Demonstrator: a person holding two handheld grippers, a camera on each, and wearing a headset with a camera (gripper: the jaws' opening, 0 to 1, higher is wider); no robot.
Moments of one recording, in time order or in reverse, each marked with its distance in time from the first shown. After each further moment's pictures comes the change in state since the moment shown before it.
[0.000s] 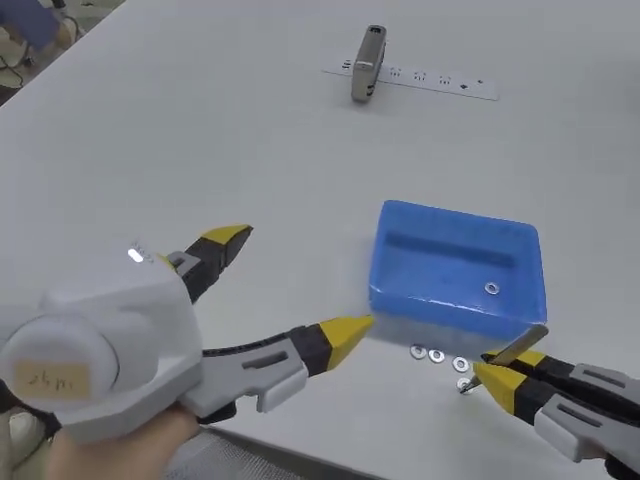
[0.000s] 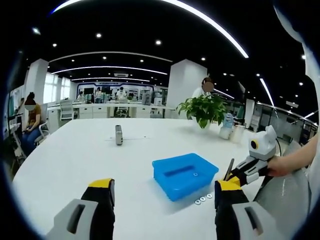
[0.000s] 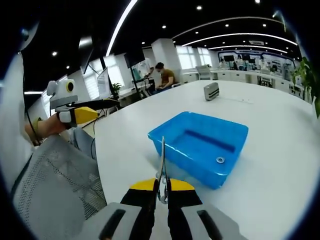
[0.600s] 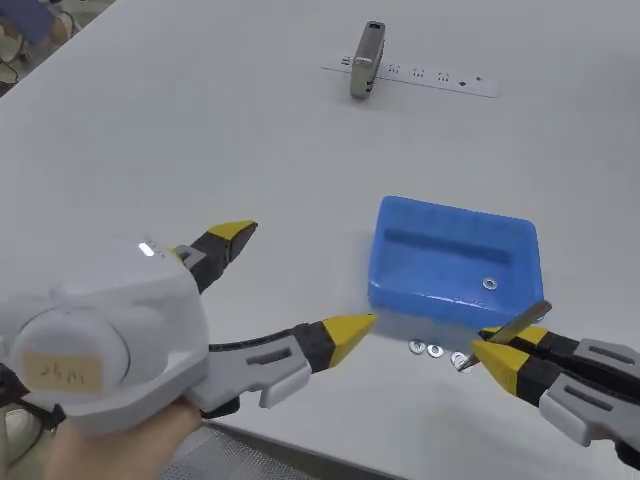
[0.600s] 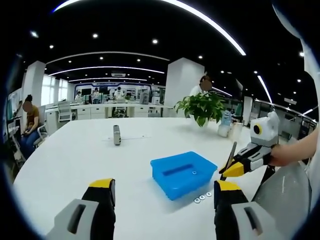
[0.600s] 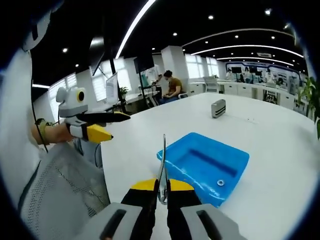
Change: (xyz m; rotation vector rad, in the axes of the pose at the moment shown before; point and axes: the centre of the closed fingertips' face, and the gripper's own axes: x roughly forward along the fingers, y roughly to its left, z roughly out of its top) left arm 0.000 -0.005 0.000 0.022 0.010 -0.013; right arm -0.015 0.011 0.044 -0.074 -0.079 0.026
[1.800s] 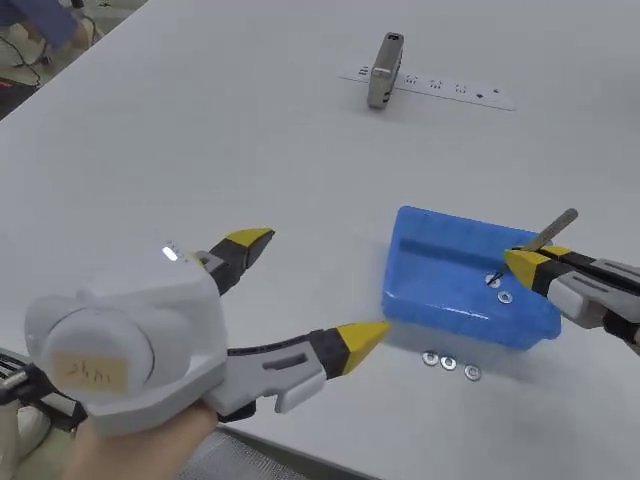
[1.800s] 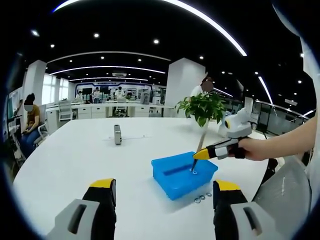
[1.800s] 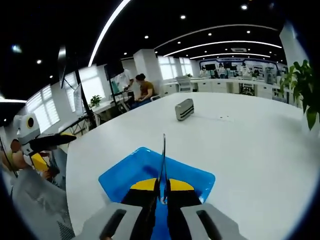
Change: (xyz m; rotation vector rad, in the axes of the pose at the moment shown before) left arm 0.000 0.004 -0.001 -0.007 -0.001 0.003; right arm 0.047 -0.102 0.013 0.112 0.001 -0.198
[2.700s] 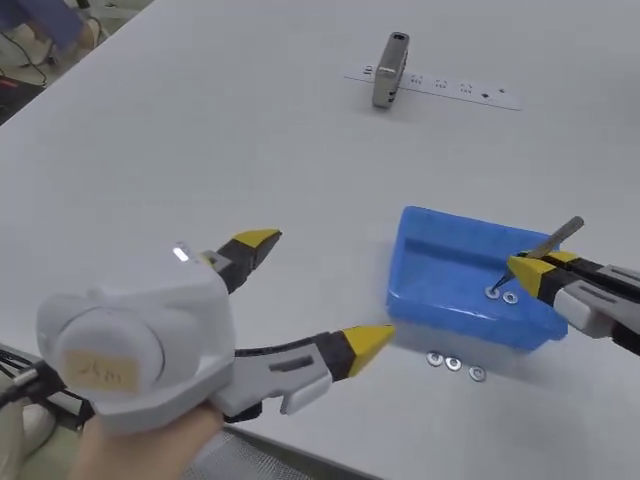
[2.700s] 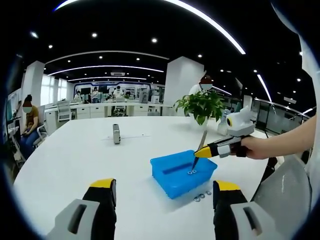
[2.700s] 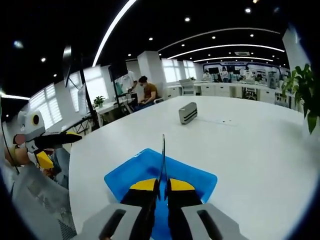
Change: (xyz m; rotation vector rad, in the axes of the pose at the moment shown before) left arm 0.000 -0.003 -0.002 0.012 0.013 -0.008; right arm -0.020 0.013 0.011 -0.030 -0.059 0.029
